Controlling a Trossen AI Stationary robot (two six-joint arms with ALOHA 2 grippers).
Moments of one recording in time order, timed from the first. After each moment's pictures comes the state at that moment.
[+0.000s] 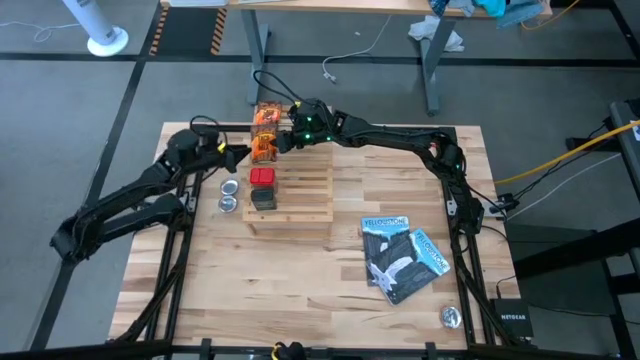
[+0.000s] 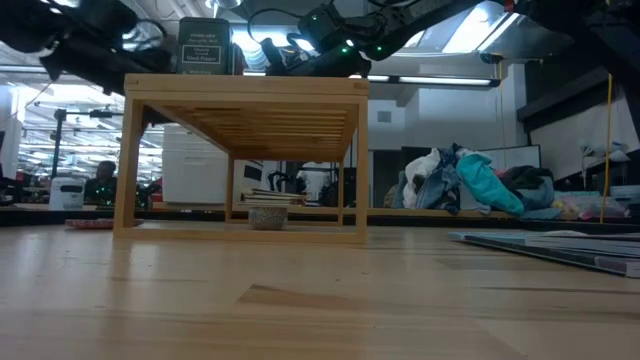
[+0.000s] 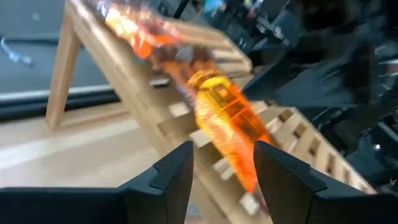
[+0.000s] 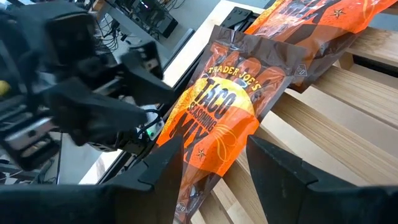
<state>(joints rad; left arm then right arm) 0.84 0.67 0.36 0.02 0.28 -0.52 -0.38 2.15 1.85 -0.17 -0.26 0.70</state>
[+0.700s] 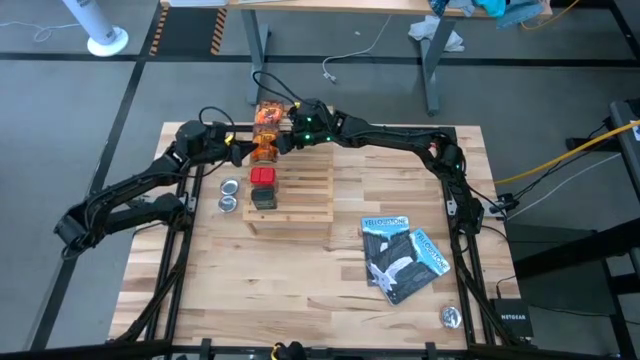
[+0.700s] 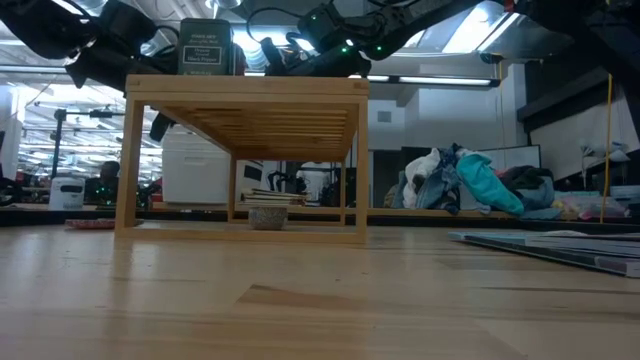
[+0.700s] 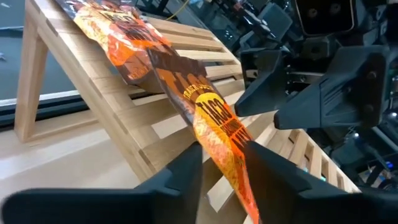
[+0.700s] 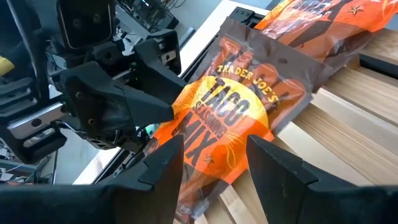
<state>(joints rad) 0.88 0.83 0.41 0.14 0.39 -0.51 -0.38 2.15 1.85 -0.17 -0.26 0.67</state>
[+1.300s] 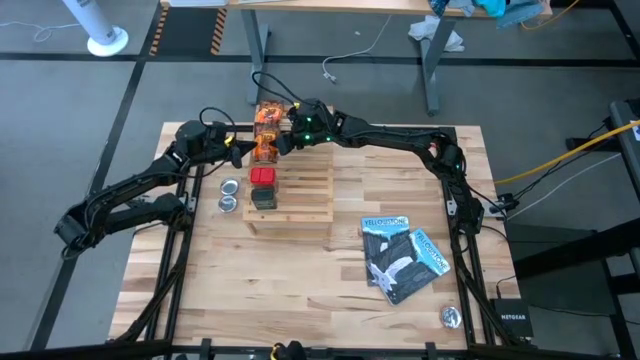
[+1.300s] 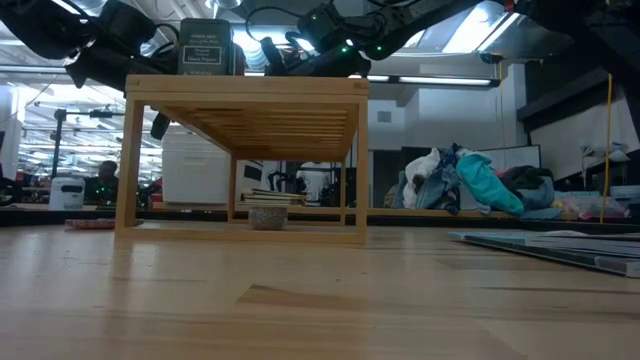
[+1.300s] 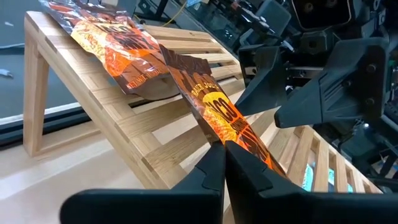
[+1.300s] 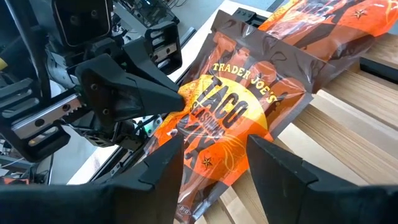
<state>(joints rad) 0.88 0.83 0.41 0.15 0.39 -0.44 -0.38 2.15 1.85 -0.17 -0.26 0.65</state>
